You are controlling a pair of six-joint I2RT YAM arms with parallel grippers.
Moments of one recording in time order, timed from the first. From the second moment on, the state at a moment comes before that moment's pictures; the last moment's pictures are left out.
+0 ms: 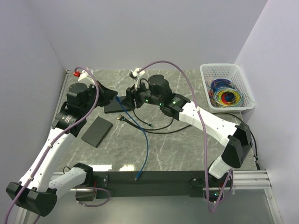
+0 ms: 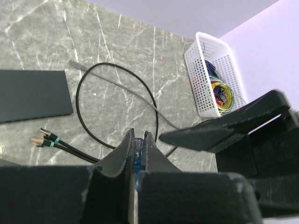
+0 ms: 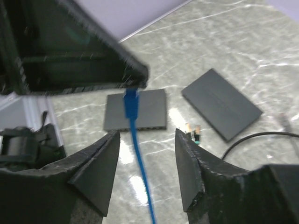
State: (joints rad) left arm -0.34 0.98 1.09 -0.36 0.11 -0.66; right arm 0.86 1.58 1.44 -0.11 -0.27 0.16
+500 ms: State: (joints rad) left arm -0.32 0.98 1.03 -0.33 0.12 -0.70; right arm 0.86 1.66 1.53 -0.14 -0.23 0.14
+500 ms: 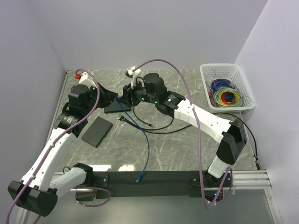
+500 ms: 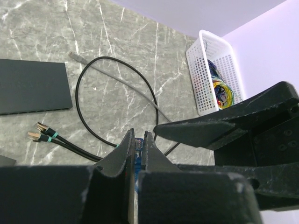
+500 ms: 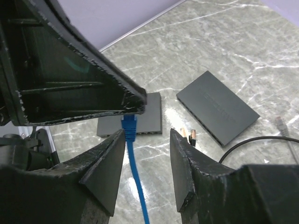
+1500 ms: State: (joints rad) left arm -0.20 0.99 1.01 -0.32 0.25 -0.70; right arm 0.89 1.70 1.54 -0.16 -0.26 0.15
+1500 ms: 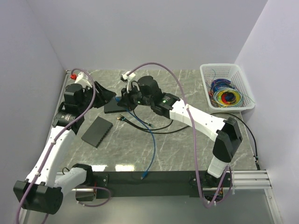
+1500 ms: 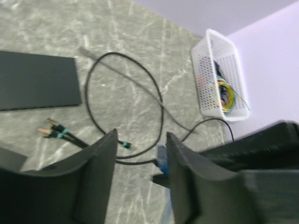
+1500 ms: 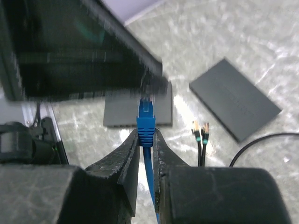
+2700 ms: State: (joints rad) left arm 0.40 1.24 0.50 -0.11 0.30 -0.84; right arm 1.06 2.26 1.80 -0.46 -0.32 0.18
